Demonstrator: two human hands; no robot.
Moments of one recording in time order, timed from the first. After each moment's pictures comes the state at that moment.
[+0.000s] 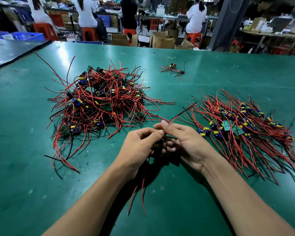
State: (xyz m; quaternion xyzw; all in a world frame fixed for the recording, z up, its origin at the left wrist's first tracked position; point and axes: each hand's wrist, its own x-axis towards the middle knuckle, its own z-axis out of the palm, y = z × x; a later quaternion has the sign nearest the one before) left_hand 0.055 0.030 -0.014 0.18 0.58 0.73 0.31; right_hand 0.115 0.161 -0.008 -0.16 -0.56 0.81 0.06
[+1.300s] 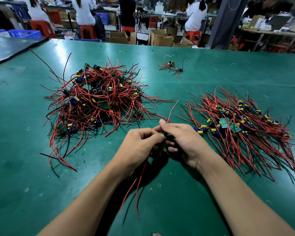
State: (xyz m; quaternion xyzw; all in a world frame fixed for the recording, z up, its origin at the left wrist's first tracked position) left_hand 0.056 0.029 -0.017 0.24 0.63 0.68 0.27; right_hand 0.112 0.162 -0.012 -0.22 -0.62 0.75 0.07
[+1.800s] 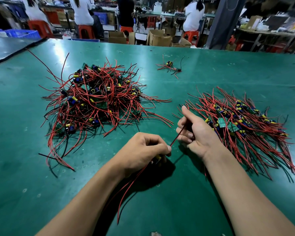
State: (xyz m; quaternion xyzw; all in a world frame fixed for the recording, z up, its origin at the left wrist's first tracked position) left_hand 0.058 0.023 -0.011 0.32 0.67 0.58 0.35; right_hand 0.112 0.194 0.000 -0.29 -0.44 0.83 0.17
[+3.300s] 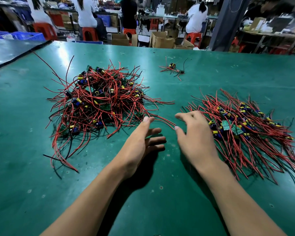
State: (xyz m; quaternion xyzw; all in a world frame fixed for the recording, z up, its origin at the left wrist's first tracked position) left_hand 0.049 0.036 -0.016 0.14 0.54 0.75 0.35; right_hand 0.123 0.178 -0.012 -0.23 -0.91 0.19 0.28
